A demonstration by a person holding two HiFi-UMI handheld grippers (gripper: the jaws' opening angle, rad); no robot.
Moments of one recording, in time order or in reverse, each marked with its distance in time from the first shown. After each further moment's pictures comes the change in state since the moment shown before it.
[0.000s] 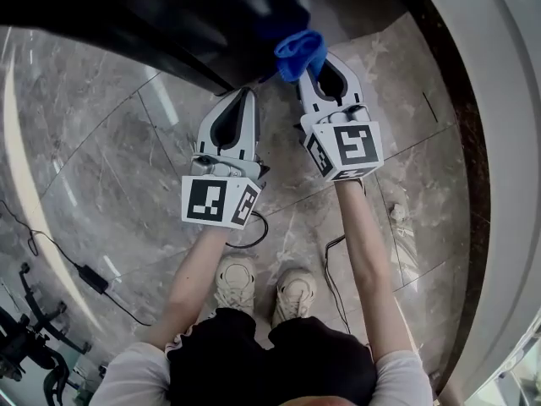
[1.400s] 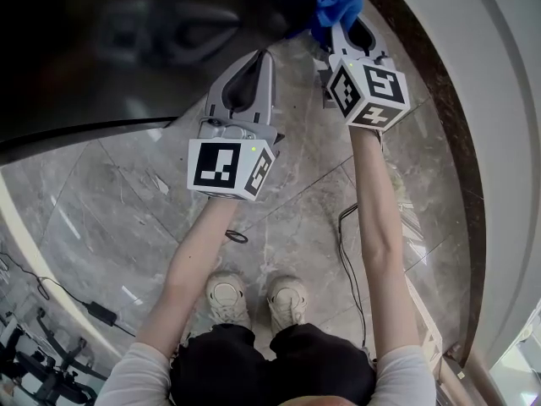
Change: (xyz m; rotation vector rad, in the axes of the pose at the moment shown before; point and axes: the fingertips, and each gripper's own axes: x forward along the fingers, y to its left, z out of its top) left arm 0.122 -0.086 -0.019 -0.025 0.008 -0.206; right arm -0.016 -0.203 0.007 0.014 0.032 -0.363
